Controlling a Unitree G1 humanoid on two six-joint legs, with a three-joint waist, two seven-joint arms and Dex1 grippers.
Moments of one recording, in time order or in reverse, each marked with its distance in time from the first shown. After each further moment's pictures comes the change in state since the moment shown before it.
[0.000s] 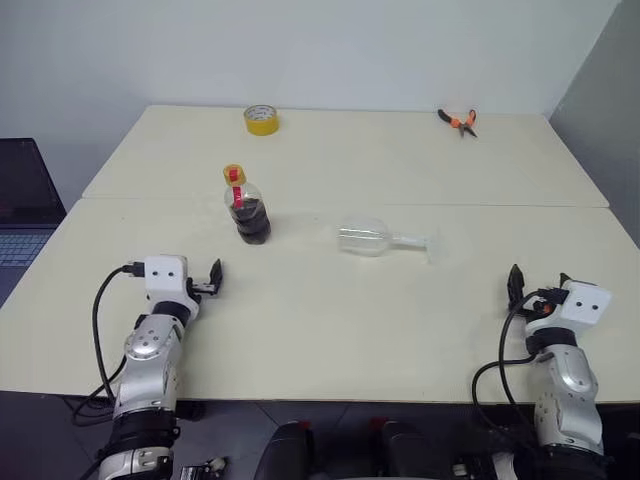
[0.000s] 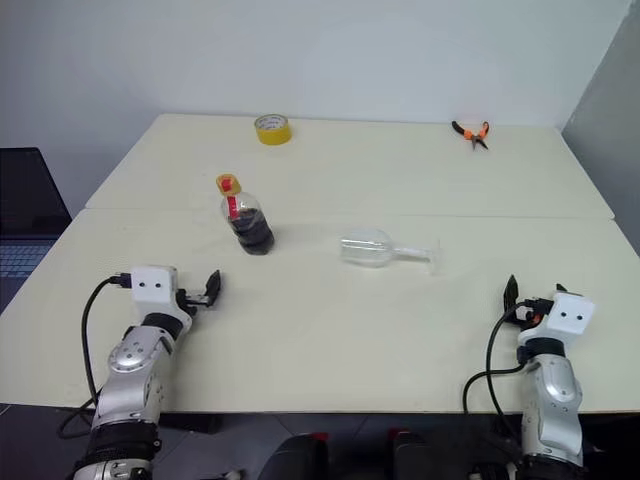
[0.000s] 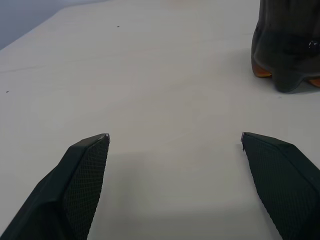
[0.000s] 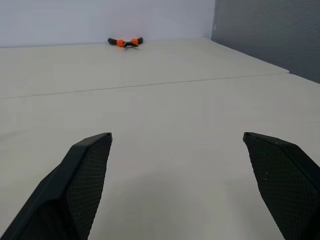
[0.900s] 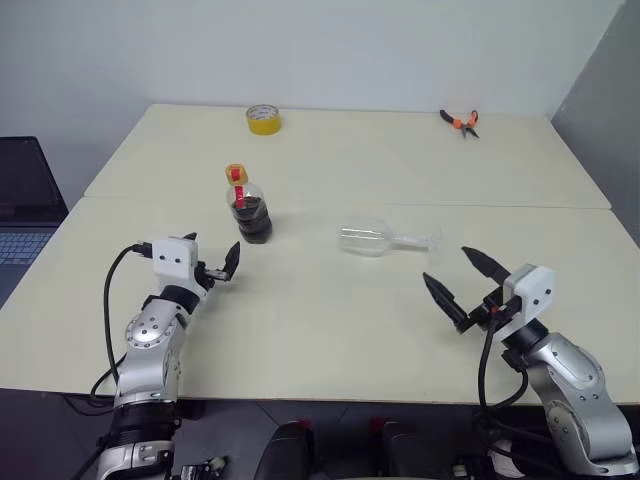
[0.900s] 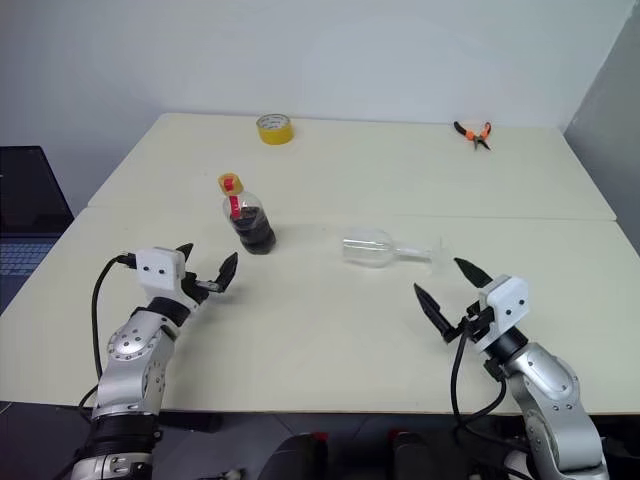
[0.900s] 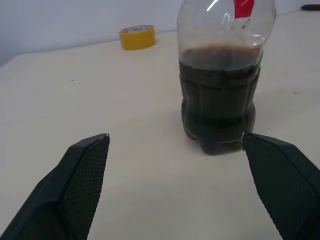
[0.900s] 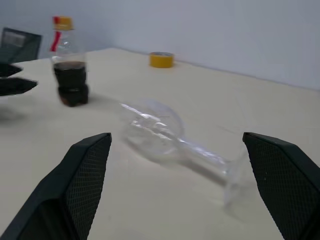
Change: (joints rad) left arm -0.043 0.013 -0.037 -0.104 -0.073 -0.005 -0.141; right arm 0.117 -0.249 0.294 -0.533 0.164 0.286 0.424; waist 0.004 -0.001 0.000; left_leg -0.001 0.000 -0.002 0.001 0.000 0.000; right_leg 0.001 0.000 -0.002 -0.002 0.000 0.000
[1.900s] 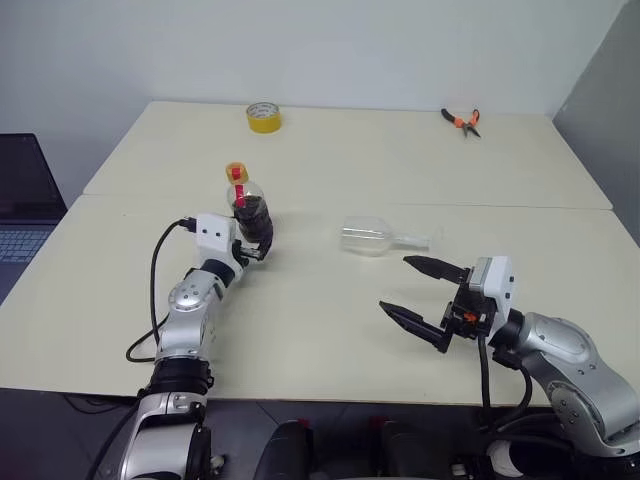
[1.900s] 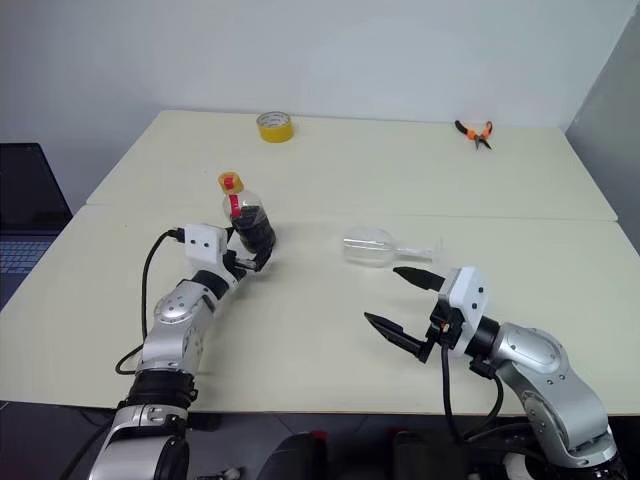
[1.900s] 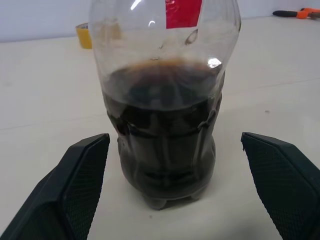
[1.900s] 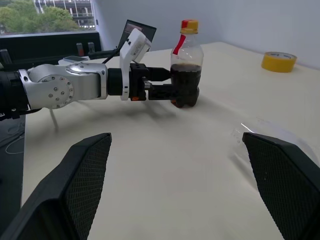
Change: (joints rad) left arm -0.254 -0.071 -0.083 0.292 0.053 -0.027 0.000; right arm -0.137 -0.101 0.089 -0.123 0.121 0.196 0.170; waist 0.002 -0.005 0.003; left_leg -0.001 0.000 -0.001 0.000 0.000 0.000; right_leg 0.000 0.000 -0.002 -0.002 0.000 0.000
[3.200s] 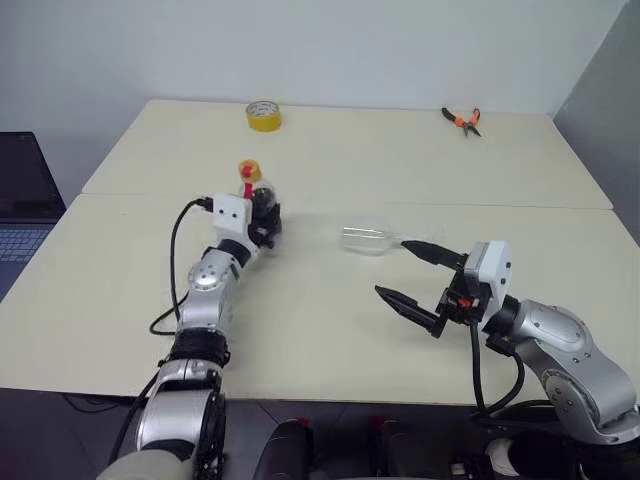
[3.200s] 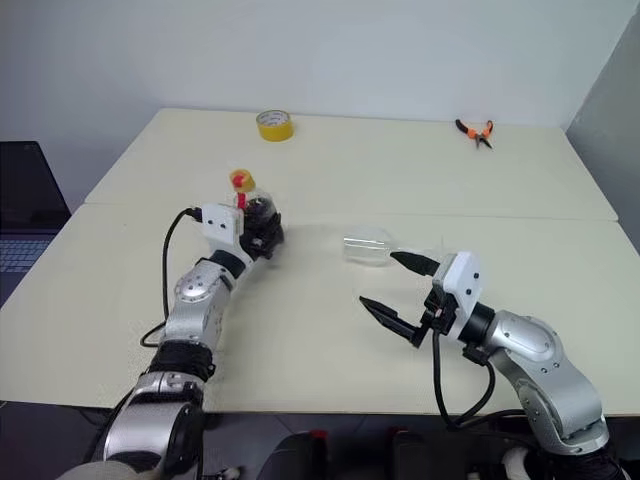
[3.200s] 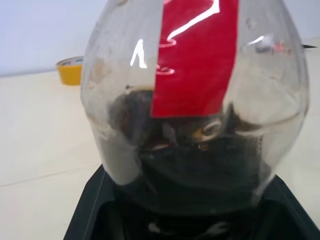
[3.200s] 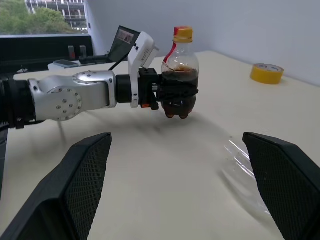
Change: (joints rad) left arm -0.056 -0.037 -0.037 0.012 0.000 -0.094 -0.042; right arm -0.064 0.023 0.002 -0.045 0.007 0.065 -0.078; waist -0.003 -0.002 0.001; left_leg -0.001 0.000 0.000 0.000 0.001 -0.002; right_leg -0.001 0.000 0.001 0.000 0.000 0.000
